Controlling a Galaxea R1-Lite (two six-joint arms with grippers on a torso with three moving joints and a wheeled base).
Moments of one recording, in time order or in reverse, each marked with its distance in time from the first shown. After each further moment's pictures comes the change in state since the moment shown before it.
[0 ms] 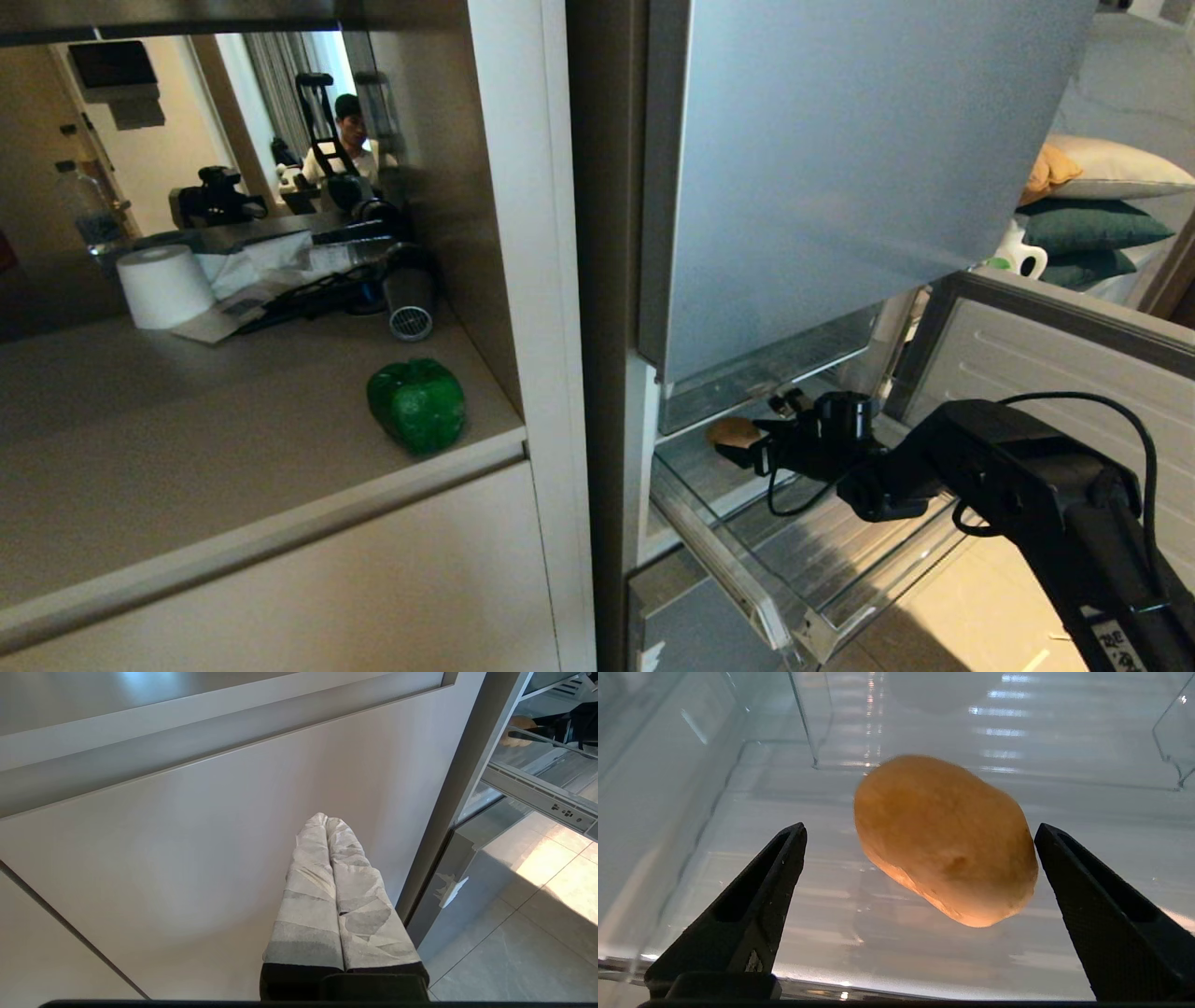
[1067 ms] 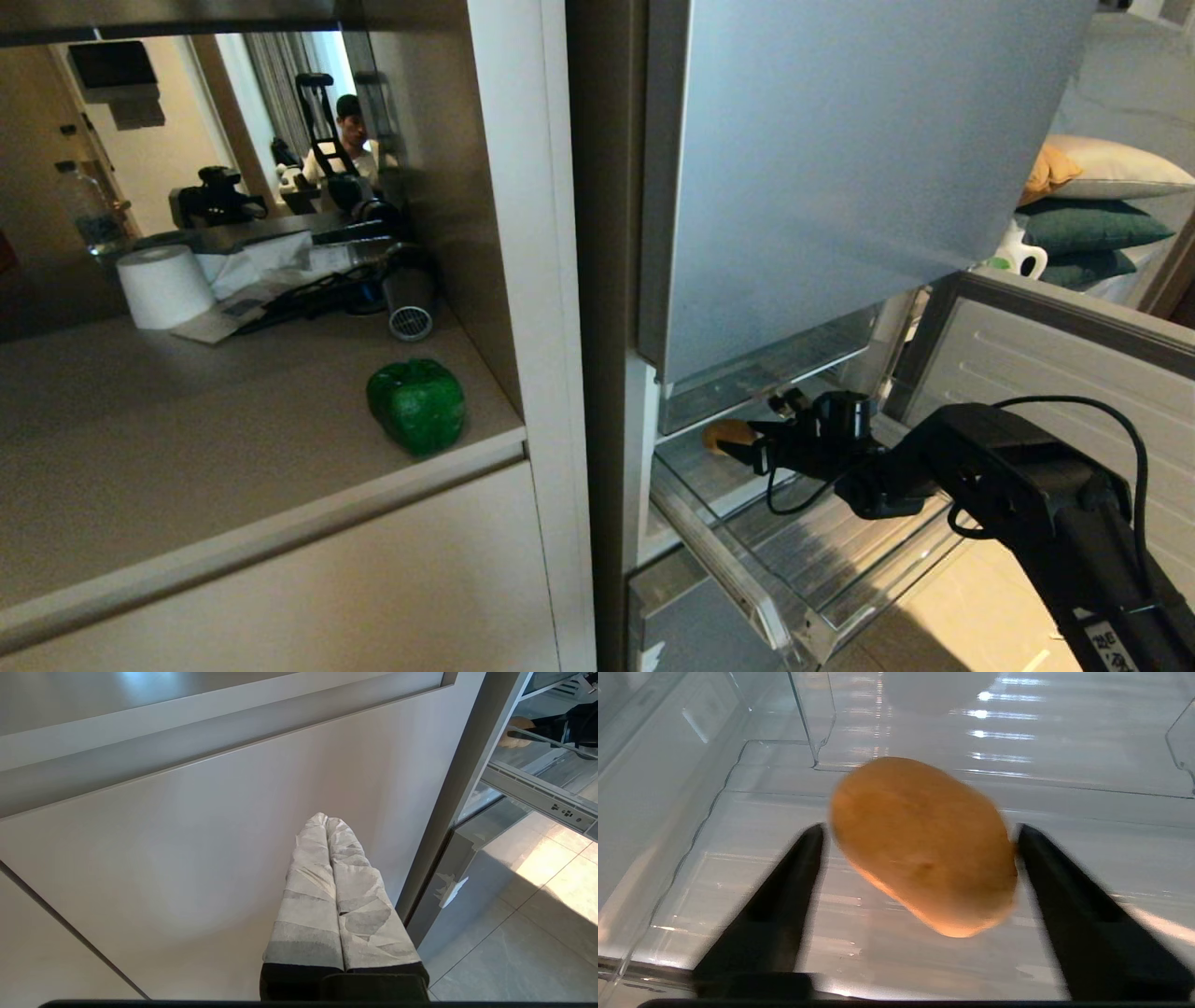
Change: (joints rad) left arm 0.000 0.000 0.000 0.000 0.000 0.000; right arm -0.001 0.030 -0.061 0.024 0.038 -0.002
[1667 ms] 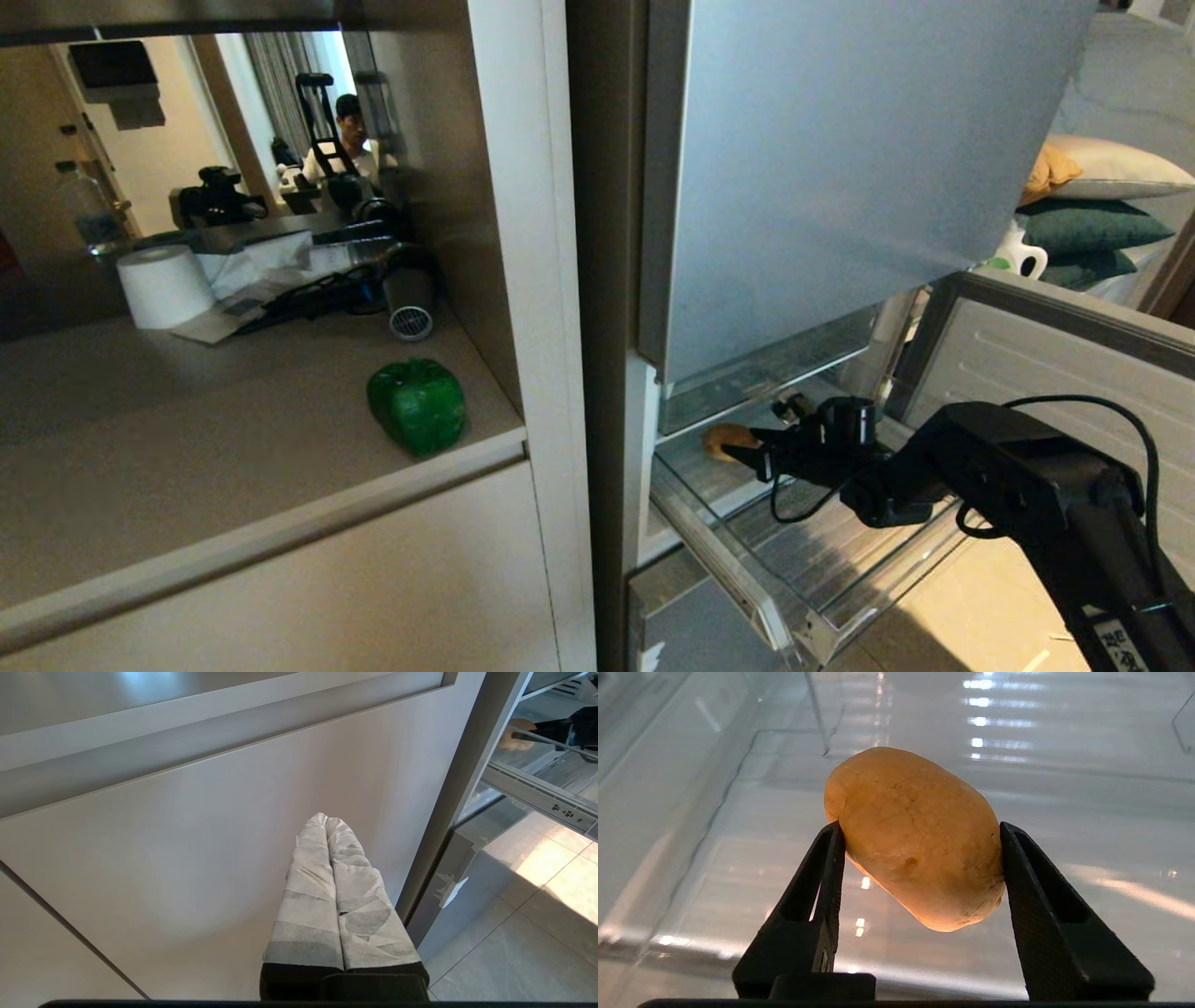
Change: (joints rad) left arm 0.000 0.000 0.000 0.000 0.000 0.000; right arm -0.001 -0.042 0.117 -0.053 -0.001 -0.004
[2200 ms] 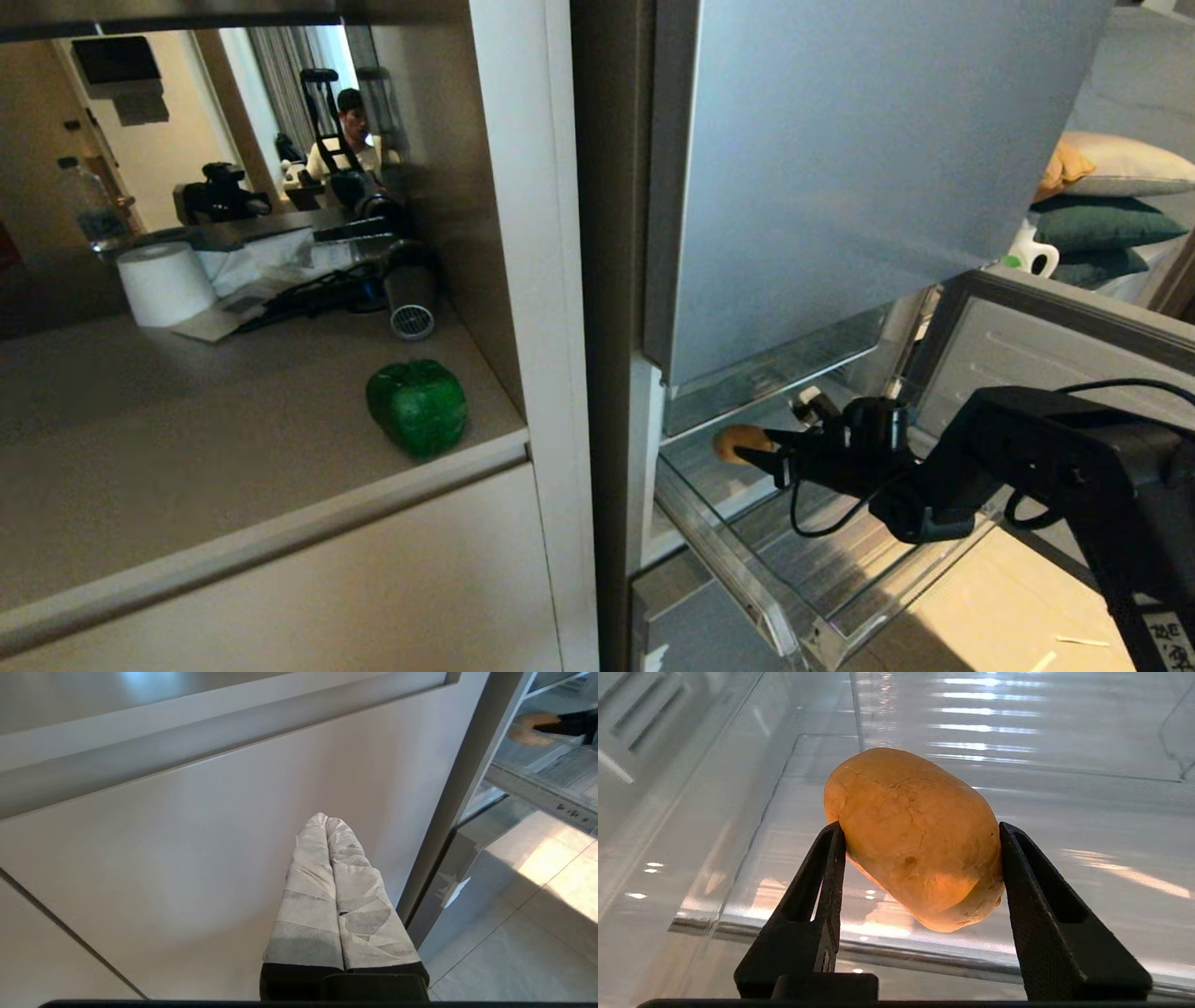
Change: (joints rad) left arm 0.000 0.000 0.000 0.000 0.000 0.000; right arm -0.030 -0.180 0.332 -0.161 0.001 -0.008
